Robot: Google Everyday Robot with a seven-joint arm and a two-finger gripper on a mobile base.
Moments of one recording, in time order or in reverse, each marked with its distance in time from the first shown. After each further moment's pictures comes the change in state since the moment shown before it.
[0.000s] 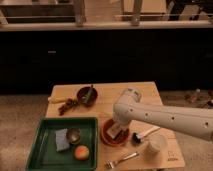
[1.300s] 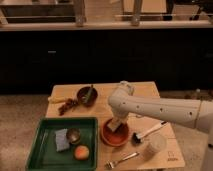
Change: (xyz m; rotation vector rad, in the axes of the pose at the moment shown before) arm 0.019 -0.037 0.014 -0.044 0.068 -0.051
